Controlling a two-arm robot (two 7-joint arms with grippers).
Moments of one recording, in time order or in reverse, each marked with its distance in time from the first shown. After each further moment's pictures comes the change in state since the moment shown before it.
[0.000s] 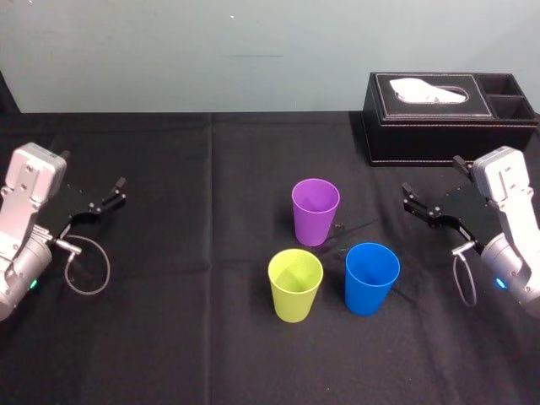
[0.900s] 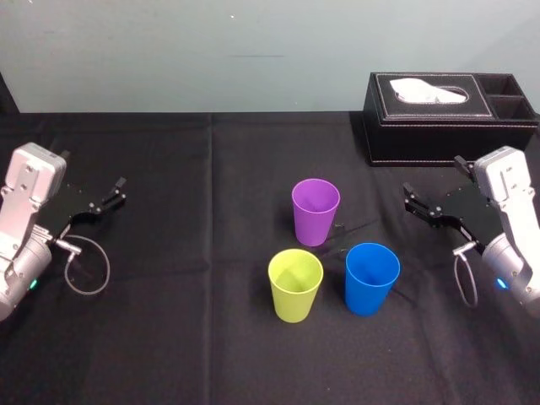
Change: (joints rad) left arm 0.000 0.000 0.000 0.000 0.000 0.000 0.000; right arm -0.003 -0.001 0.005 0.000 -0.001 0.000 0.002
